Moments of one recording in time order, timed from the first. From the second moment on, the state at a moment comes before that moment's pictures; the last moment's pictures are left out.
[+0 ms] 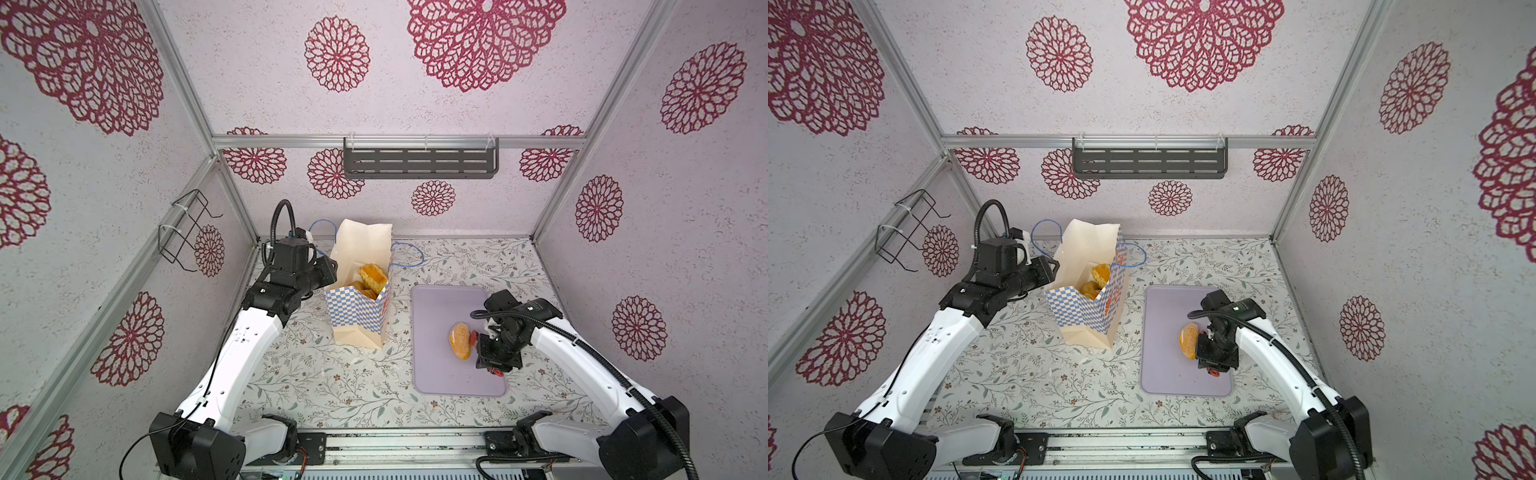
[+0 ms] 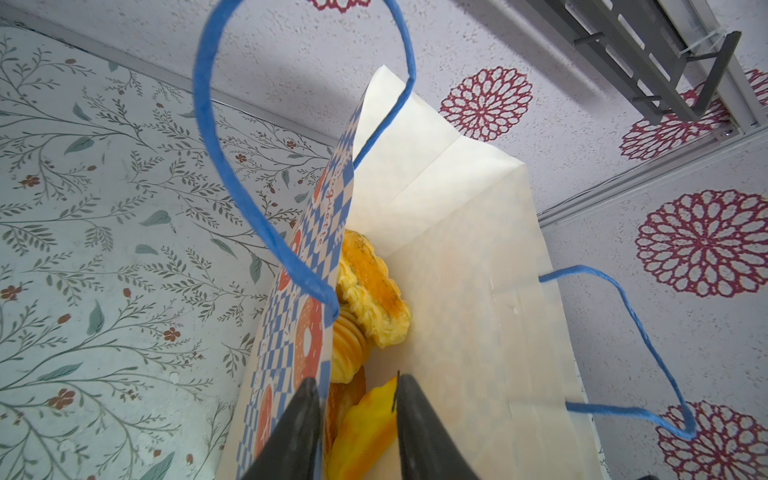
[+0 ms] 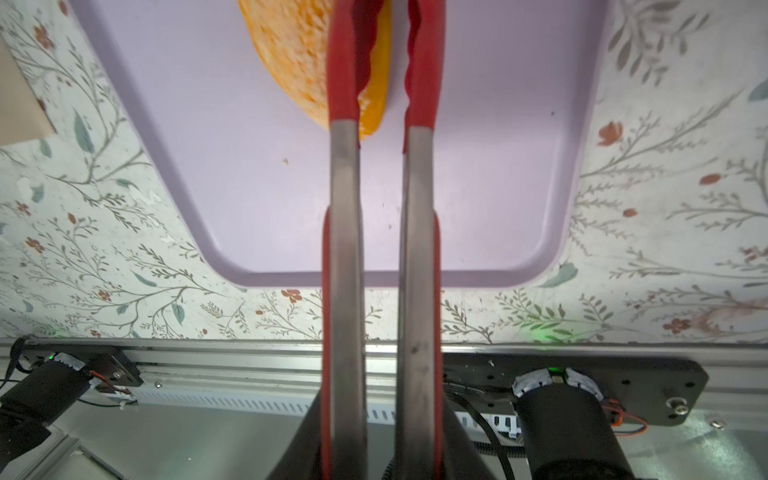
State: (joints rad) left arm -0.25 1.26 1.25 -0.56 0.09 -0.54; right arm 0.40 1.21 1.02 -1.29 -0.18 0.56
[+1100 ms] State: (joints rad) left arm -0.25 1.27 1.25 -0.56 0.09 -0.54; right arm 0.35 1.20 1.05 -1.33 -0.27 0.36
